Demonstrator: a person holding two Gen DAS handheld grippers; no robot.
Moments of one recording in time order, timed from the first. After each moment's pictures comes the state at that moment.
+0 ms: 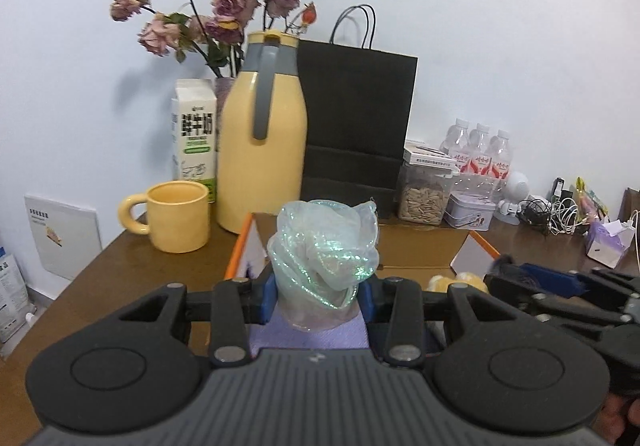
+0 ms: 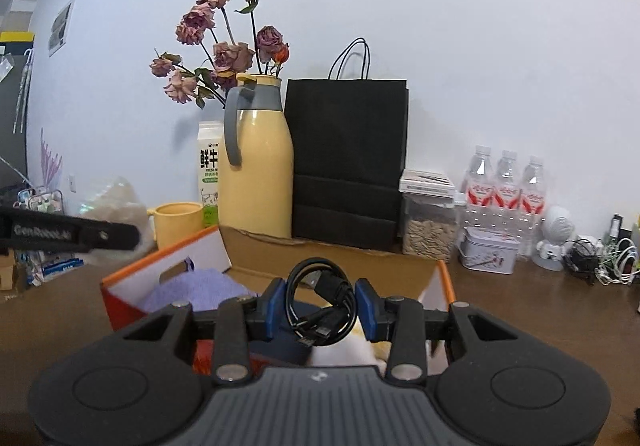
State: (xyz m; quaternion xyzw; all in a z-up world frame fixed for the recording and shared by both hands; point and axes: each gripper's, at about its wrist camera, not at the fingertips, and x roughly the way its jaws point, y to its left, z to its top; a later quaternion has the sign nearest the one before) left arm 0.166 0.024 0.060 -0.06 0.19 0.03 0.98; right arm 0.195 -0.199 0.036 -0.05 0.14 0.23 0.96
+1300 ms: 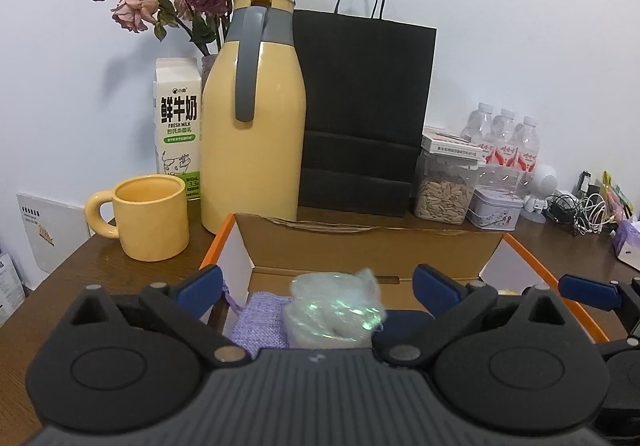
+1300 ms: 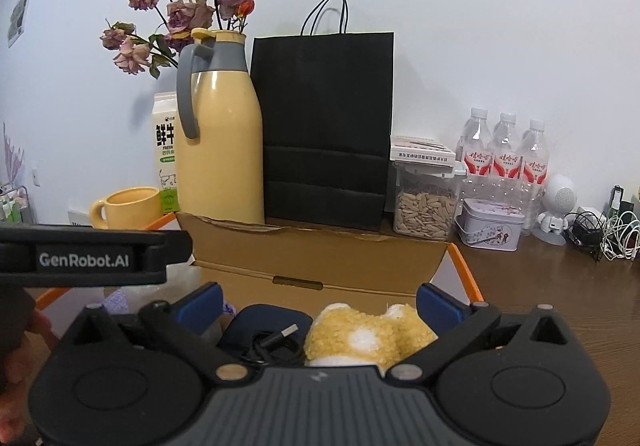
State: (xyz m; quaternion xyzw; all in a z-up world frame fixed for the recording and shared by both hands) left arm 0.238 0.020 0.032 -0.06 0.20 0.05 0.98; right arm 0.259 -0.163 0.013 -0.05 0.19 0.18 0.97
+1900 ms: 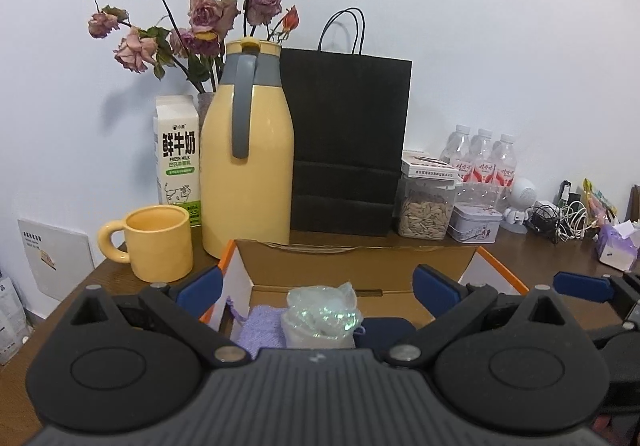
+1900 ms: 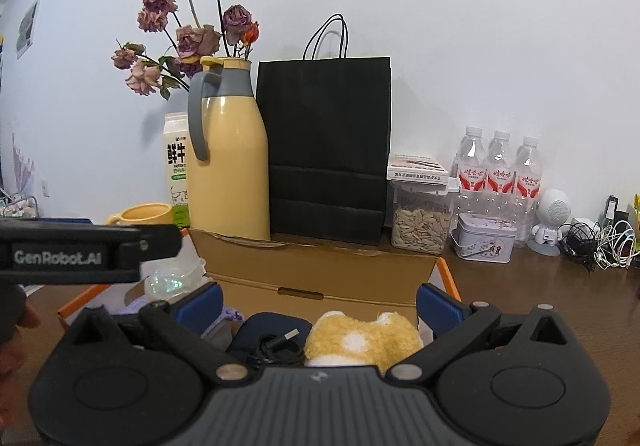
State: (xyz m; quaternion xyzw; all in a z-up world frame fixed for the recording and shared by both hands) left arm 0.194 0.013 0.054 -0.04 0.16 0.04 0.99; right arm 0.232 -0.182 0.031 -0.04 0.17 0.19 0.97
